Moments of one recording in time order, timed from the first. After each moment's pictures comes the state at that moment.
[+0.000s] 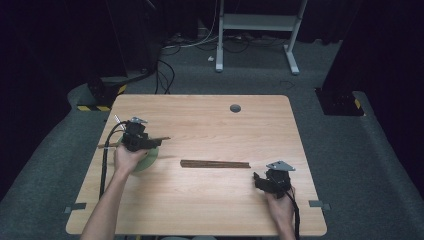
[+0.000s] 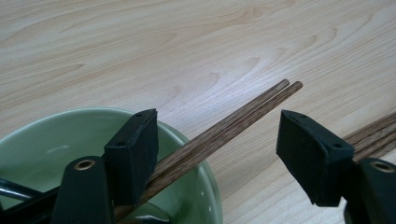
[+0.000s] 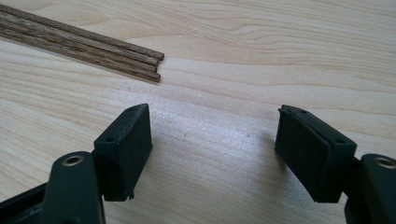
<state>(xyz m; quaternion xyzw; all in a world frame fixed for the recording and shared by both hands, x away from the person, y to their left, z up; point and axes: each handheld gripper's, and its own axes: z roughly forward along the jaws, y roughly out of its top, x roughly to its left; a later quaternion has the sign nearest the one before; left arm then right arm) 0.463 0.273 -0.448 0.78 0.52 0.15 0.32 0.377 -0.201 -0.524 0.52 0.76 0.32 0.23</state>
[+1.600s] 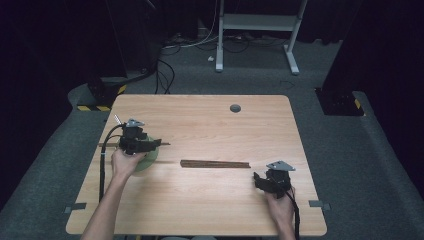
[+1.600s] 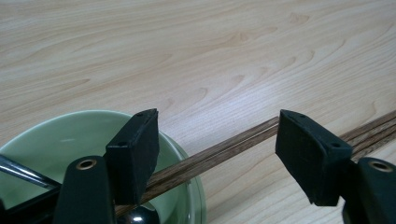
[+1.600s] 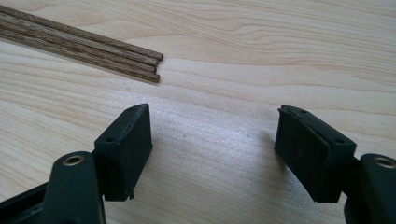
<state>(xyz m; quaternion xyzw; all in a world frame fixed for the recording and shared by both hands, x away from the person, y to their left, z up) 0.440 0.272 -0.434 0.75 0.52 0.18 0.36 0.377 -0.201 -0.524 0.52 0.76 0.32 0.23</state>
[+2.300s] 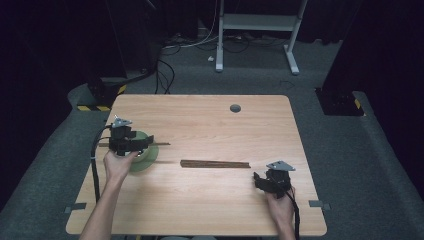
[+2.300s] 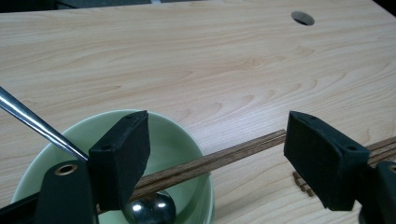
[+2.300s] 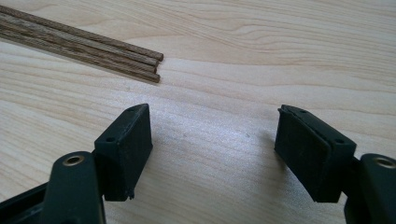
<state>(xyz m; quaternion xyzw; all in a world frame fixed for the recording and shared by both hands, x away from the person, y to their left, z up) 0.423 0.291 -0.418 0.71 0.55 0.20 0.39 0.377 -0.201 -0.524 0.52 0.76 0.32 0.23</state>
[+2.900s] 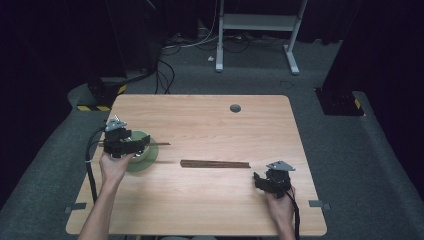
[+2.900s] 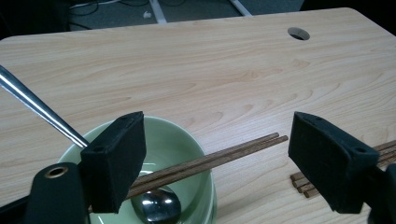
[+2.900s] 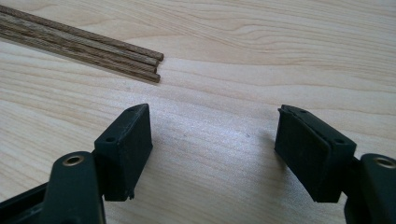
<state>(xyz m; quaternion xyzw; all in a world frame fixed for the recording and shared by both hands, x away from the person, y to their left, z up) 0.406 0.296 -0.409 0.70 0.54 0.23 0.40 0.377 -0.201 -0.524 0.52 0.76 0.32 0.23</state>
